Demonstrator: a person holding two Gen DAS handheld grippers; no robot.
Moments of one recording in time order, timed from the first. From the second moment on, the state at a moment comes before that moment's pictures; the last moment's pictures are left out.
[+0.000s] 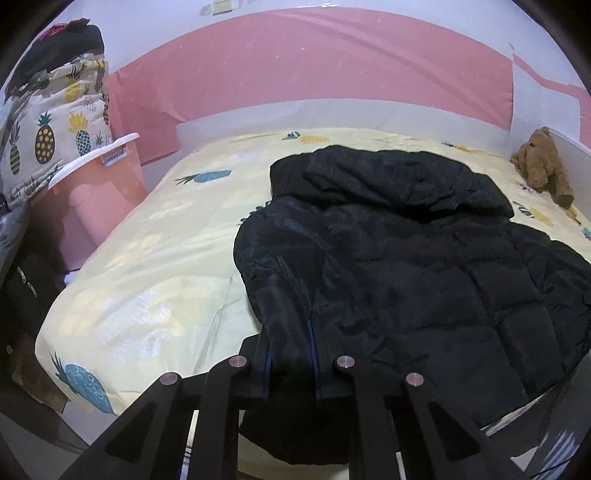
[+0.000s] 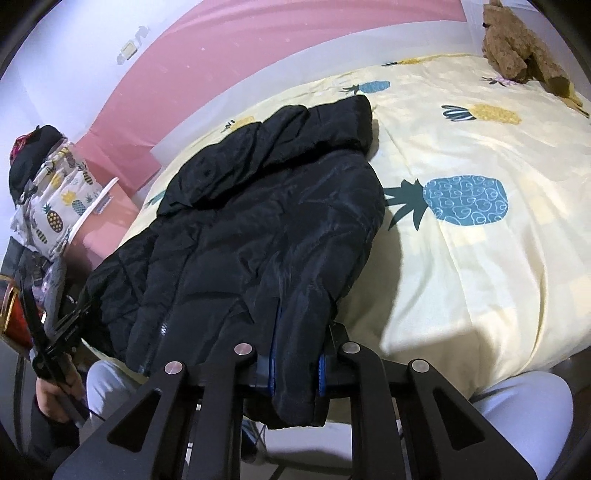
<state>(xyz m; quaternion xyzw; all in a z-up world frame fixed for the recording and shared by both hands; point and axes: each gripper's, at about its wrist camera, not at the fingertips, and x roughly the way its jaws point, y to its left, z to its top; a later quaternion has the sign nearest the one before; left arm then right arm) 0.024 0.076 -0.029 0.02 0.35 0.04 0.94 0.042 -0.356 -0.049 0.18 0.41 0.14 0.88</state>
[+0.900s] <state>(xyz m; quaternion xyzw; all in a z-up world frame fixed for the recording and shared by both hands) 0.073 0.137 0.070 -0.14 0.27 -0.01 0.95 0.099 -0.384 0.047 0.21 0.30 0.18 0.91</state>
